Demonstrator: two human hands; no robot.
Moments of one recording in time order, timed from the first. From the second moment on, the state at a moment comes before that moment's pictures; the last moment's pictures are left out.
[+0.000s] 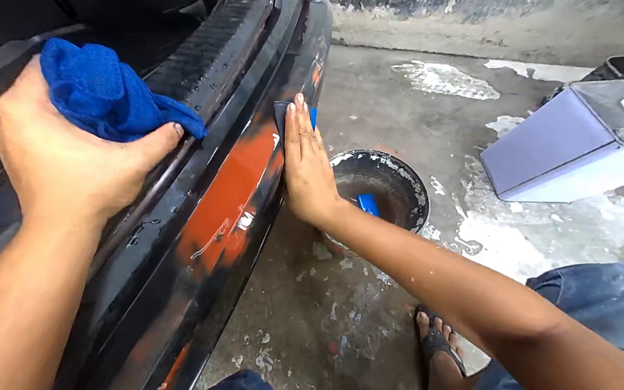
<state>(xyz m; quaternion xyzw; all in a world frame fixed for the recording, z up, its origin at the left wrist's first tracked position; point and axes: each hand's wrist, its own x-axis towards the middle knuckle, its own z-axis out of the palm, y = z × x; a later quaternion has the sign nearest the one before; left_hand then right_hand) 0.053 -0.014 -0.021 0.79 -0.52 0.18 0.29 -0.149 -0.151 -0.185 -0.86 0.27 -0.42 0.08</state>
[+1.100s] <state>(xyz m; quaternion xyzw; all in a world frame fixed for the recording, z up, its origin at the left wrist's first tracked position) 0.047 -0.017 -0.020 0.77 -0.51 0.21 0.32 -0.184 -0.135 -0.200 -0.93 0.10 -0.36 0.00</state>
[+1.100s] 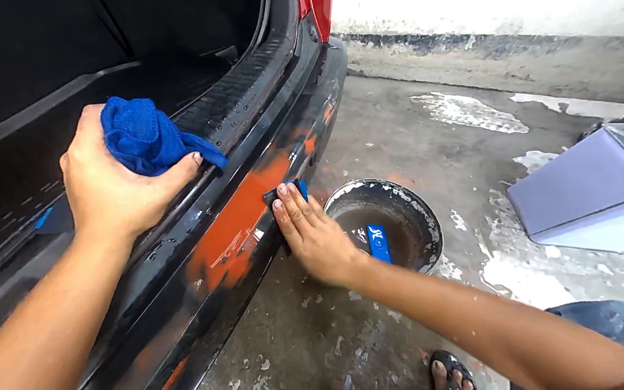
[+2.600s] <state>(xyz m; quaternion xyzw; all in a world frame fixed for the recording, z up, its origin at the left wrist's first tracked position) 0.032 -0.019 -0.020 0.84 -0.37 0.29 0.25 -0.184 -0.047 -0.160 -0.94 -0.12 -0.31 0.10</state>
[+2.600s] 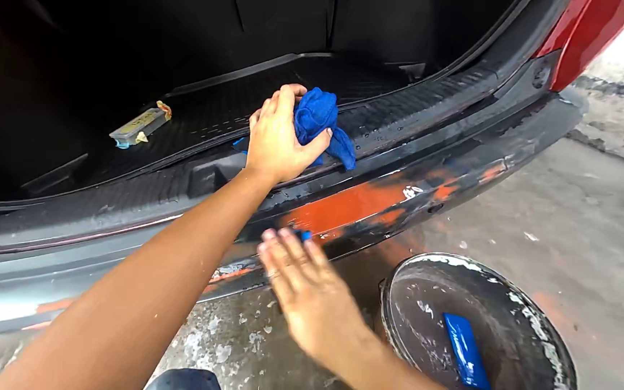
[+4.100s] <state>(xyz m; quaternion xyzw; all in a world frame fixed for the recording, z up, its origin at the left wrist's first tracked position) -0.106 -0.075 -0.082 0.87 -0.48 0.08 -0.08 -0.231 -0.284 -0.261 -0.73 0.23 0.33 0.55</state>
